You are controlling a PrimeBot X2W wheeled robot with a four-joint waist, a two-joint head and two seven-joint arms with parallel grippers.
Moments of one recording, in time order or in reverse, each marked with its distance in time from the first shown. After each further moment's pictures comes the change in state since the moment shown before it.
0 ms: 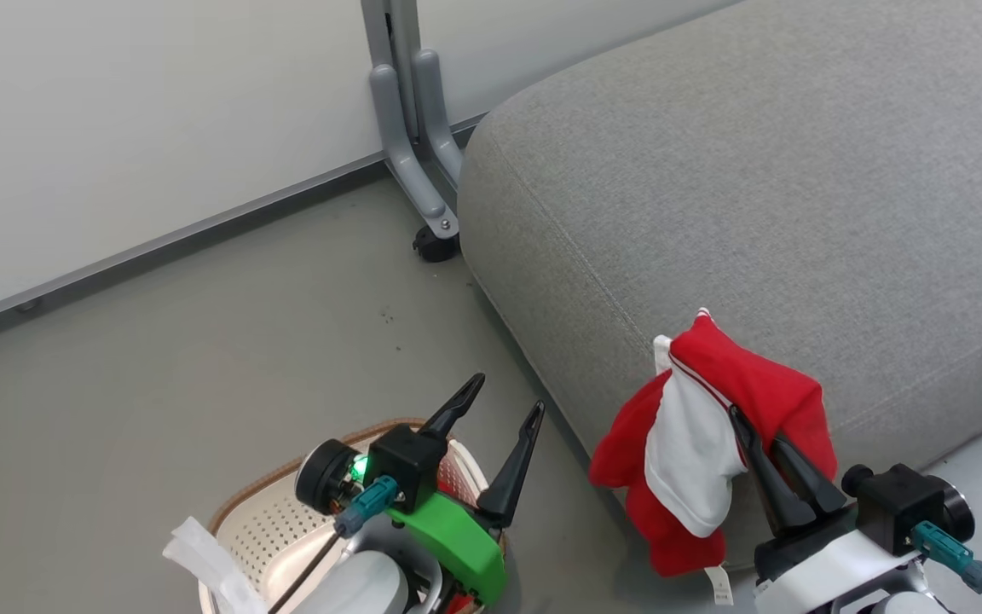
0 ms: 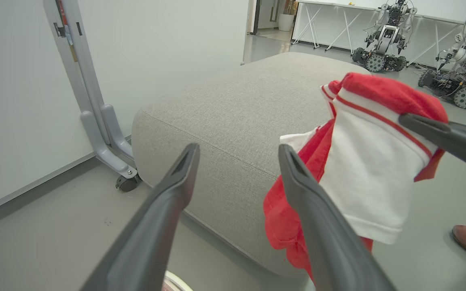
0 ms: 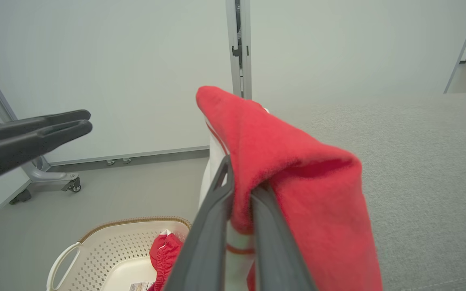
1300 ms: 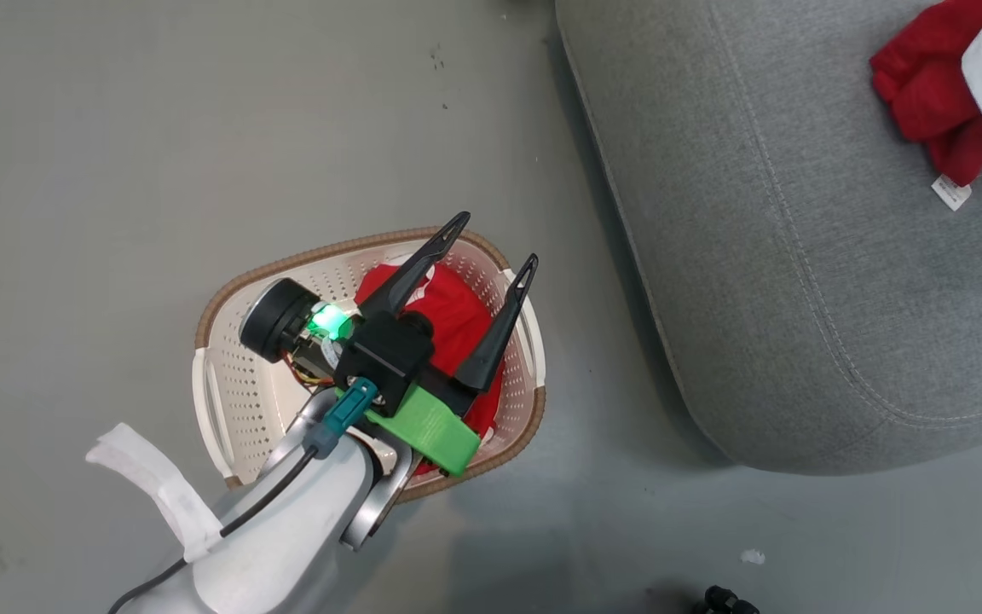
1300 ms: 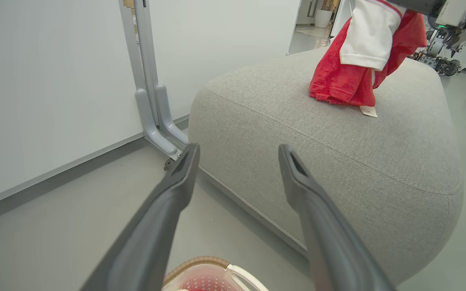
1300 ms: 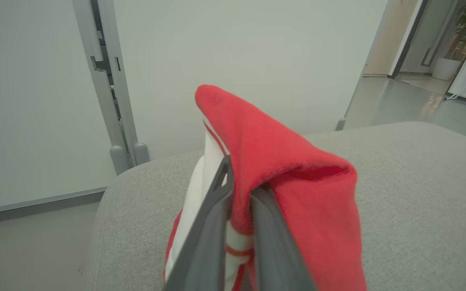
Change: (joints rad) left arm -0.228 0.102 0.000 -0.166 0.140 0.037 0.031; right arm -0.738 -0.226 -0.358 0.510 0.175 0.000 0.000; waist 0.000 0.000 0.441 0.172
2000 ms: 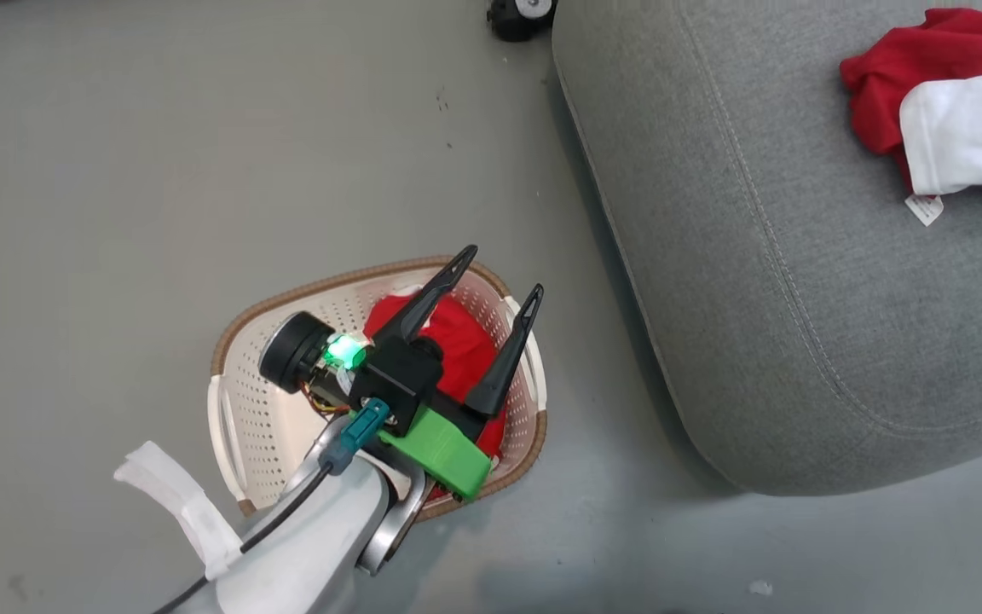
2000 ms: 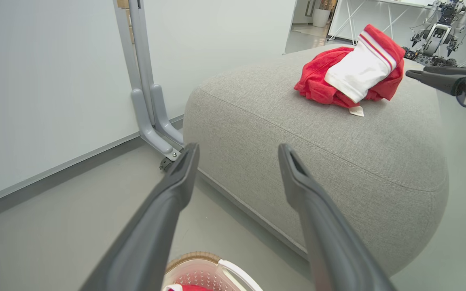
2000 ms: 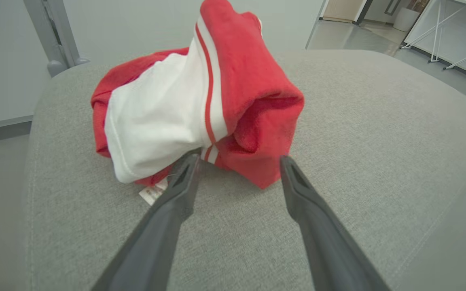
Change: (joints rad) left arm 0.030 -0.023 -0.023 0.051 -0.023 0.005 -0.027; right arm 0.257 0.174 -0.232 0.054 -0.284 0.000 0.000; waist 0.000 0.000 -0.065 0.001
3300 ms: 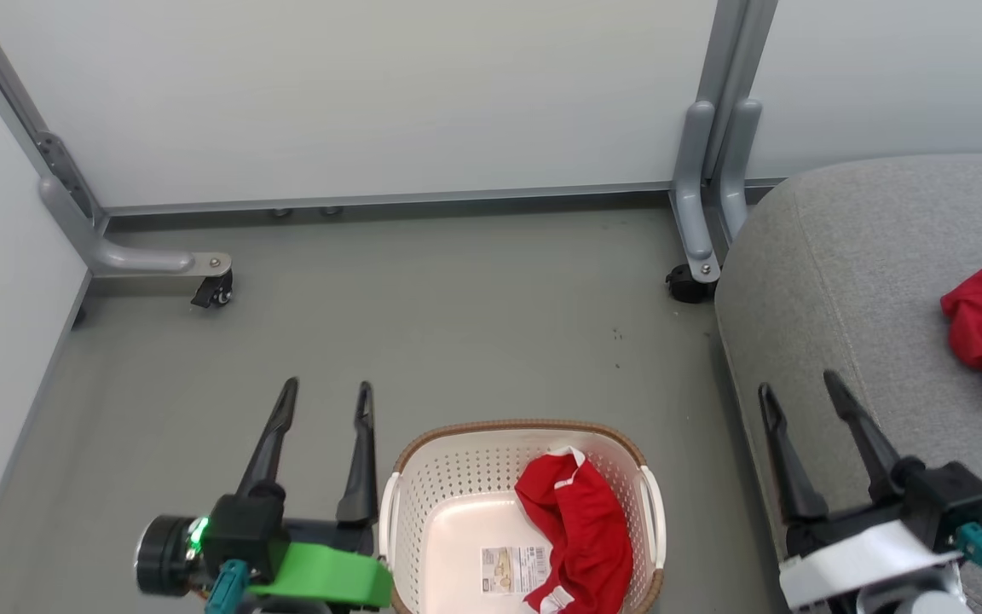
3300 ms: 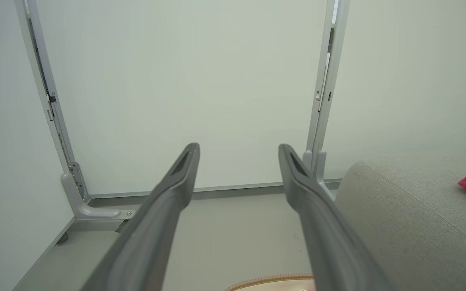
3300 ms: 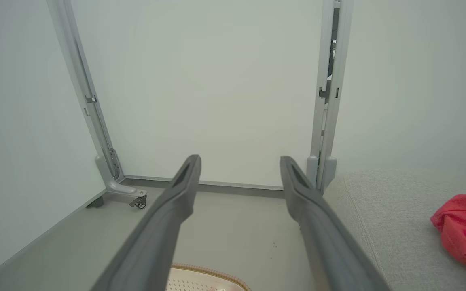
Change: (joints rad) left arm 0.521 -0.169 0.521 -0.160 0.214 0.008 -0.034; right arm 0.510 0.164 0.409 -0.613 0.027 0.001 0.000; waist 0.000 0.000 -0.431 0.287
